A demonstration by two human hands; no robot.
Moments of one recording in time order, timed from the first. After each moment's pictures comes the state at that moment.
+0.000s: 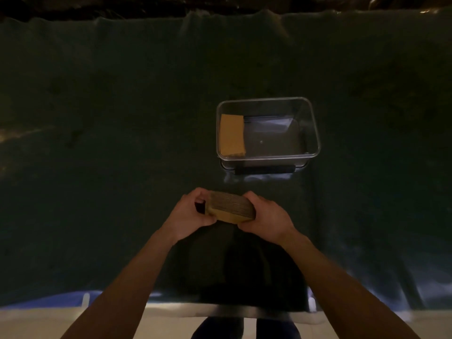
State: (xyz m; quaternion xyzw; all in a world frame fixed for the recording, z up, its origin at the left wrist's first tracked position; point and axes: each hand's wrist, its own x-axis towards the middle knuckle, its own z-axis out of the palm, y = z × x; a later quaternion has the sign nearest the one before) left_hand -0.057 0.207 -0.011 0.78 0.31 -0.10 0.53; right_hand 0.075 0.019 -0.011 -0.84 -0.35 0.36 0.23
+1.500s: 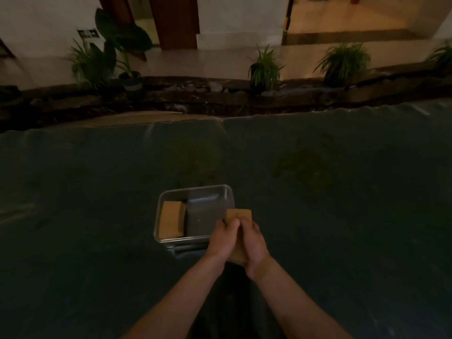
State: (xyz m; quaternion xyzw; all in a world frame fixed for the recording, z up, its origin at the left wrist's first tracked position) left_hand 0.153 0.011 0.133 0.62 0.42 -0.05 0.66; right_hand 0.194 -0.060 0.118 -0.63 0.15 0.43 0.63
